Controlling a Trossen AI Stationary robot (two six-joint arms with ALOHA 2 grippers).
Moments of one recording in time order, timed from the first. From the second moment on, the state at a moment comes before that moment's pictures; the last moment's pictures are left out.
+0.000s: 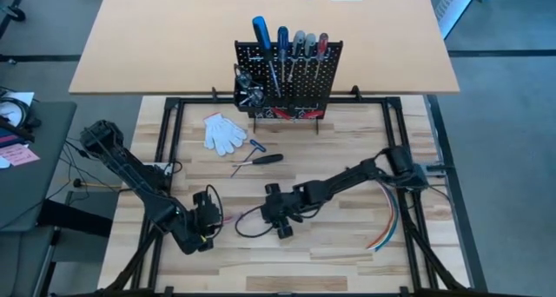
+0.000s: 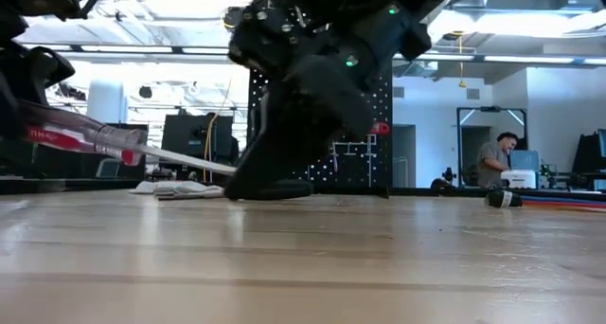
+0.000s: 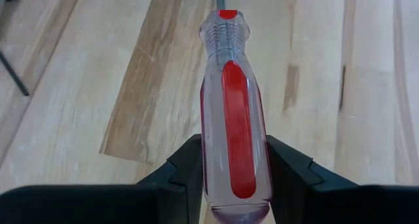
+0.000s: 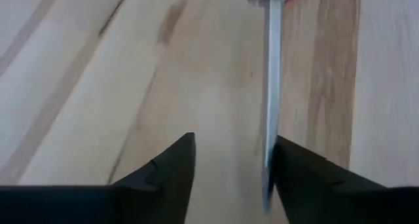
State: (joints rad) left arm -0.82 1.34 0.70 -0.49 -0.55 -0.91; right arm 0.23 2.13 1.37 -0.07 0.02 -0.09
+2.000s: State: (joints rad) left arm -0.98 1.34 0.63 -0.43 -1.19 -1.08; right arm -0.23 1.72 1.30 0.69 0.27 0.20
